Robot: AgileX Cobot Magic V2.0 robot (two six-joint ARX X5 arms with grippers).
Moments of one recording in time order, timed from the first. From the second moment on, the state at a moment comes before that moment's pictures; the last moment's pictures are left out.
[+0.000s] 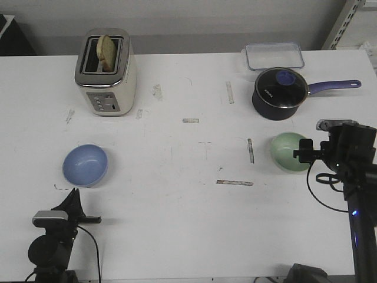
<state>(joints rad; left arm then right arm) 0.00 0.01 0.03 -0.01 -0.01 0.04 -0.24 1.19 1.17 -0.78 -0.08 -0.13</state>
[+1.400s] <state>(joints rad) 0.00 0.01 0.03 -0.01 -0.01 0.04 0.01 1.35 1.38 -0.73 -0.29 -0.12</state>
